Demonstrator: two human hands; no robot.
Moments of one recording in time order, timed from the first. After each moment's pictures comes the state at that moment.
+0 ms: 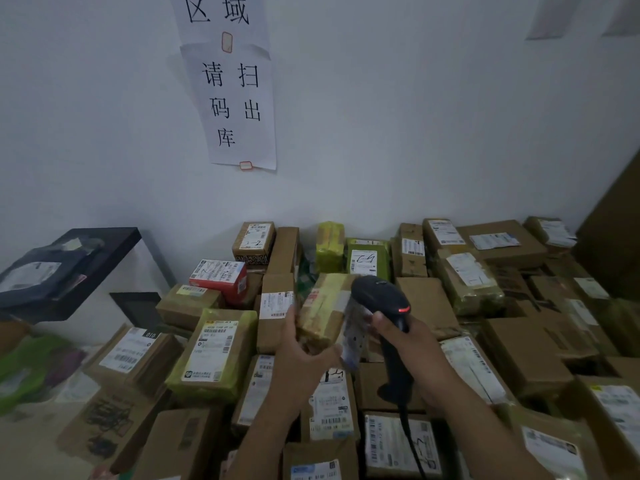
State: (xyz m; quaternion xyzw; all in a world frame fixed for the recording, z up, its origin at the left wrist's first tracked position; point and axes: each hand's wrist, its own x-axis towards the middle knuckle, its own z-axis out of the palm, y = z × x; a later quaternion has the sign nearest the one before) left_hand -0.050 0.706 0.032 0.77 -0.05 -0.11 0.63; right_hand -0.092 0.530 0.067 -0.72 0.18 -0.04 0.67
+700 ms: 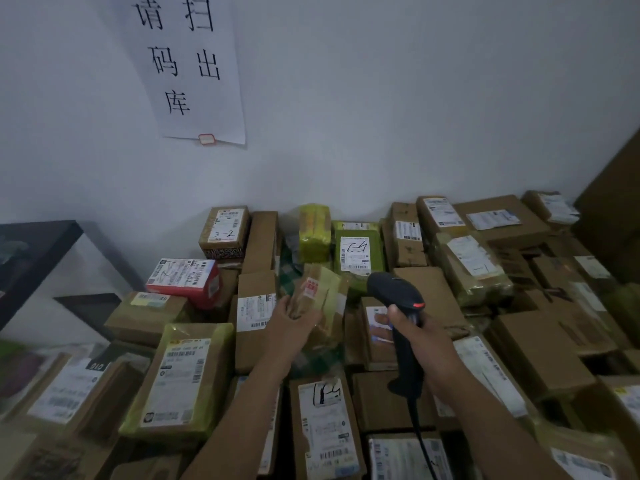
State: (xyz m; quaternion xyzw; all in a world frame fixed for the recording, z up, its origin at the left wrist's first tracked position) left_hand 0.082 0.678 -0.017 0.78 0.07 -0.22 0.59; right_hand -0.028 0.498 0.022 -0.60 0.26 -0.04 0.76
